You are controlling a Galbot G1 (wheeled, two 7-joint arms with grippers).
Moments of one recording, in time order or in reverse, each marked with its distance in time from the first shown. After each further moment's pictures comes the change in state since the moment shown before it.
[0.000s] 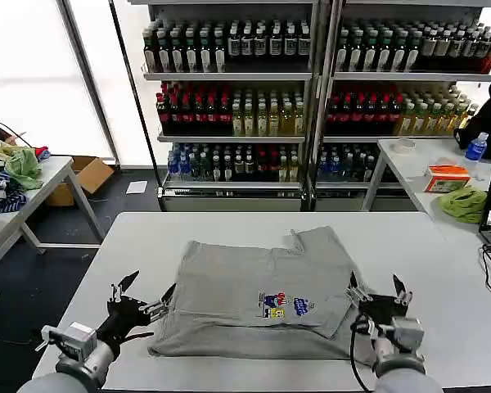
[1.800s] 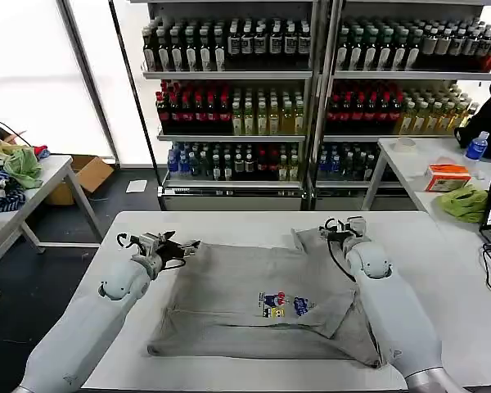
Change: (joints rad) left arm -0.851 -0.076 0.553 0.864 -0.057 0.012 0.102; right arm 0.702 0.069 -0.170 -0.950 -0.001 -0.012 -0.311
